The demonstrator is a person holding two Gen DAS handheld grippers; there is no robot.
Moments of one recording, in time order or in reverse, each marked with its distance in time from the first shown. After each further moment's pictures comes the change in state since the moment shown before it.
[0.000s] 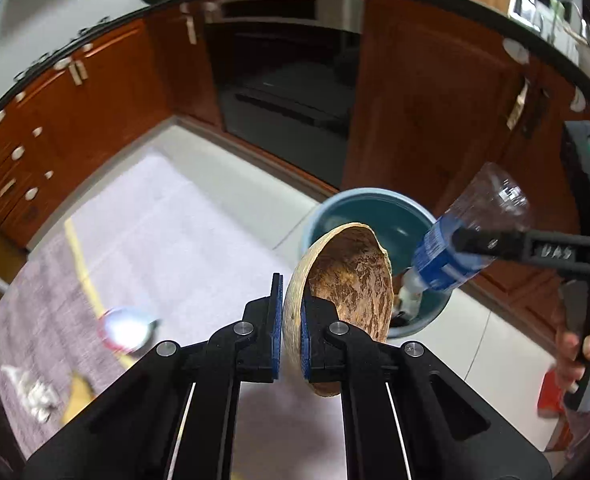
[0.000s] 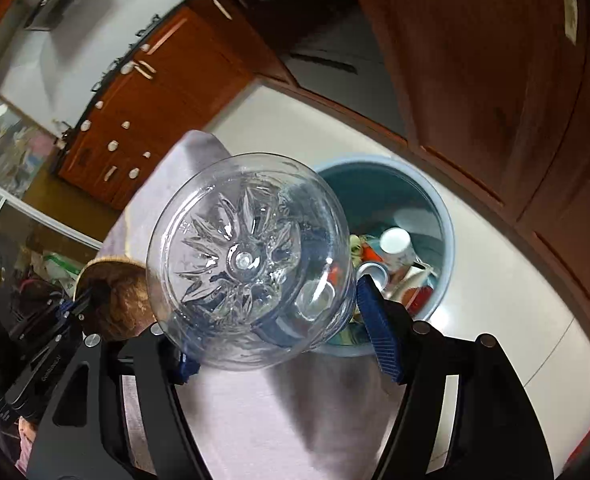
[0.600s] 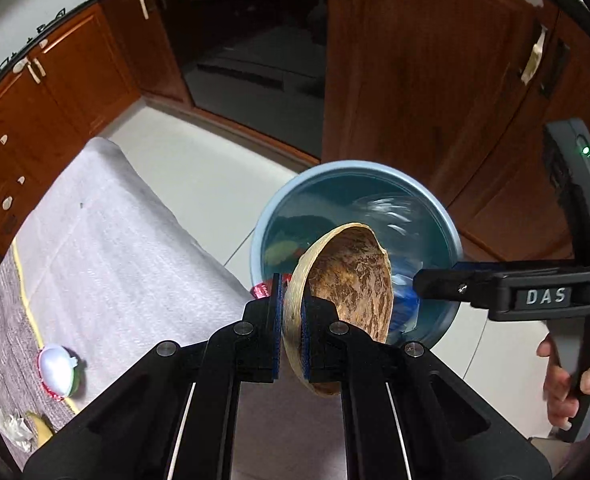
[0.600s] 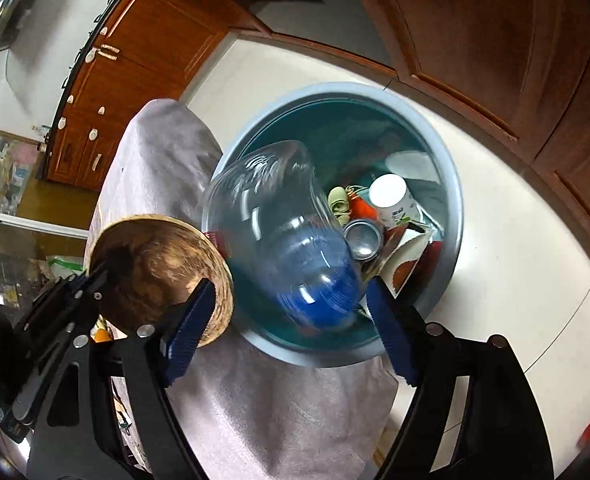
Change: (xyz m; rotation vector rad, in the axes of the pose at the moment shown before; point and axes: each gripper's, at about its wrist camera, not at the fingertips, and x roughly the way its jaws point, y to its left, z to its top) left arm 0.091 -0.041 0.024 0.065 0.128 -0.017; right arm 0.072 -0.054 0.008 0.129 0.190 0.039
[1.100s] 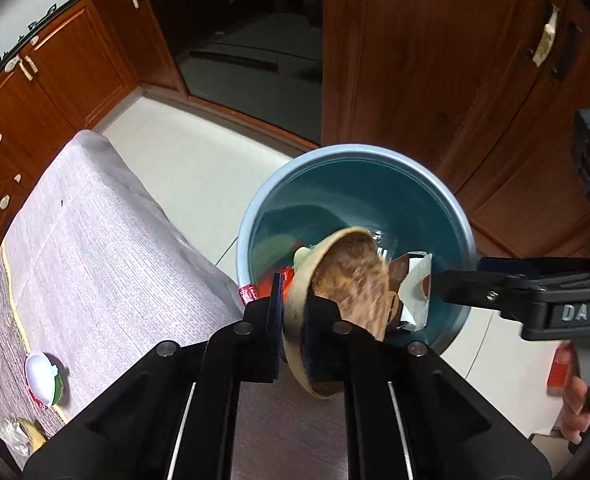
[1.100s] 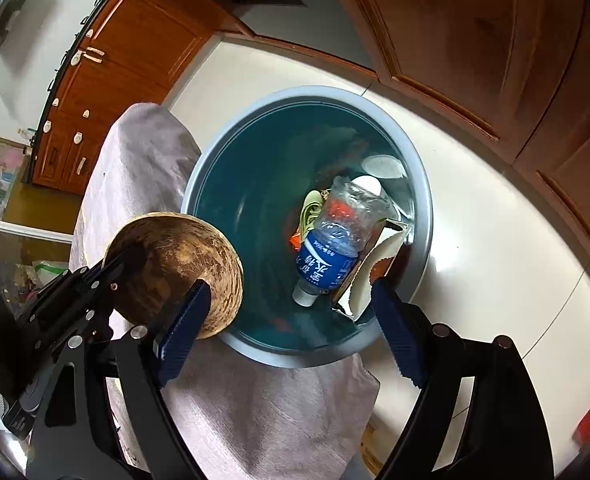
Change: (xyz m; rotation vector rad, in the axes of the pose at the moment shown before) left arm 0.028 -0.011 0.007 0.007 0.054 0.018; right arm -0.004 -0.011 -0.002 0.014 -0.005 -0.058
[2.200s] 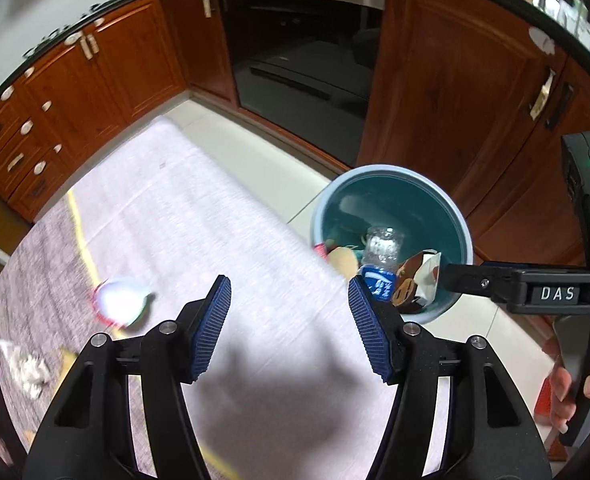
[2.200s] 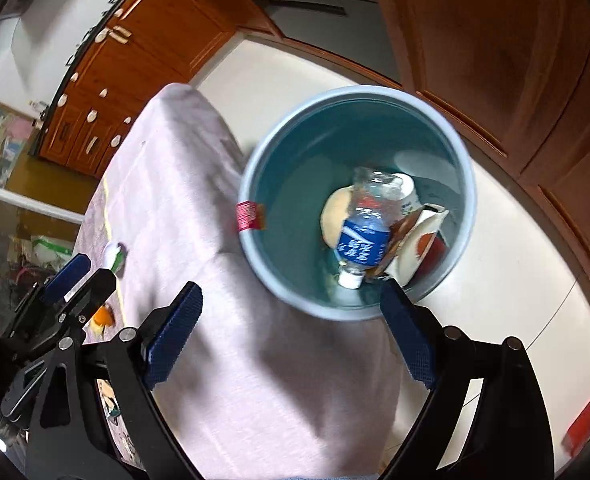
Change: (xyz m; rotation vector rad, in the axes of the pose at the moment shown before) left arm -0.101 0.072 -0.068 -0.160 -0.109 0.045; right arm -0.025 0.071 -0.040 -0.110 -0.027 -0.020
